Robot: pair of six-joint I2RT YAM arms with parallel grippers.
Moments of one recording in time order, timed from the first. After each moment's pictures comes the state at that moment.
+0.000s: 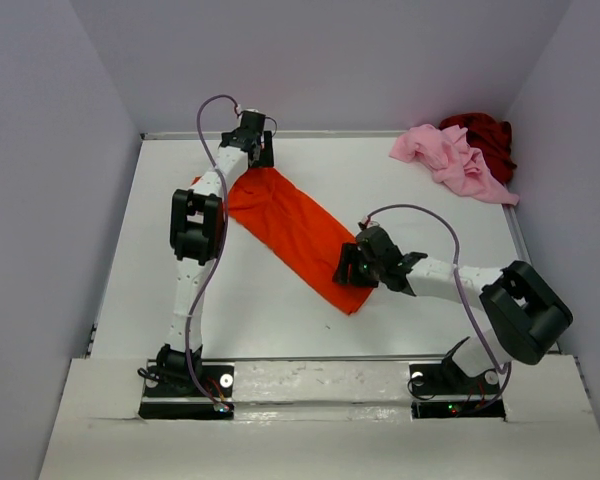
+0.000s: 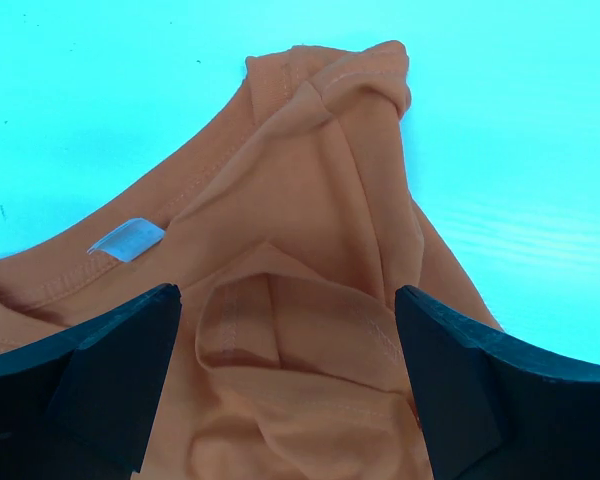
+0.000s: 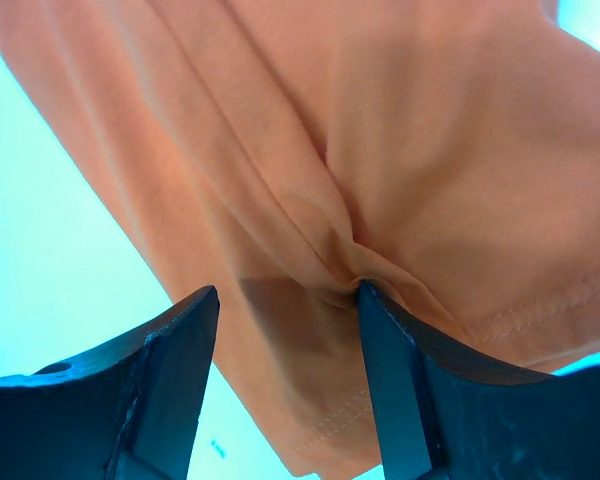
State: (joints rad) left arm -0.27 2.45 2.19 -0.55 -0.31 -0.24; right arm 0.66 1.50 0.70 -0.08 -0.03 0.71
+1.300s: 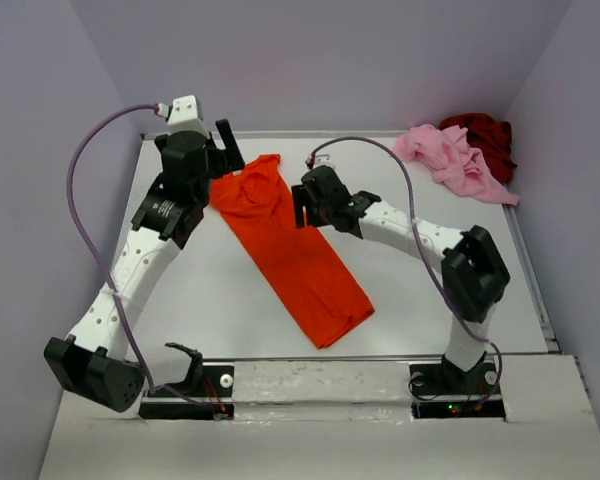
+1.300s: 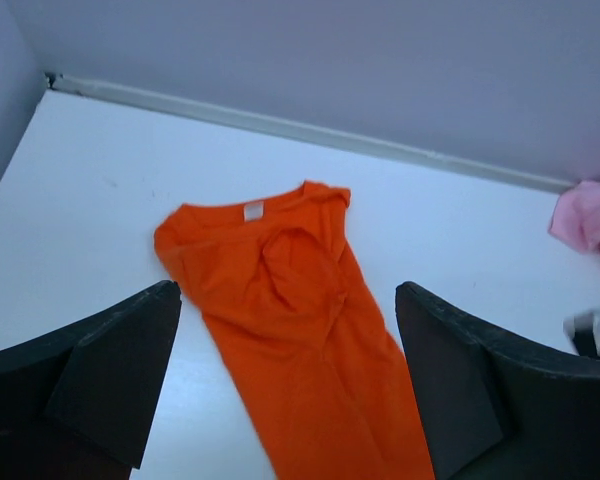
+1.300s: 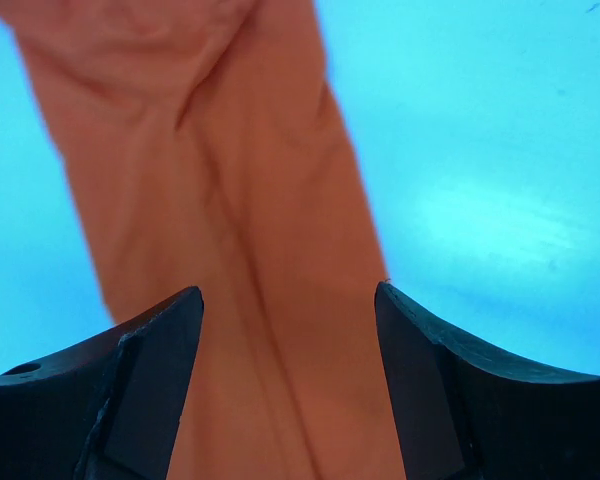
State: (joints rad) left arm -0.35 1.26 1.40 -0.34 -0.39 -0.31; right arm 0.81 1.78 1.42 -0.36 0.30 0.44
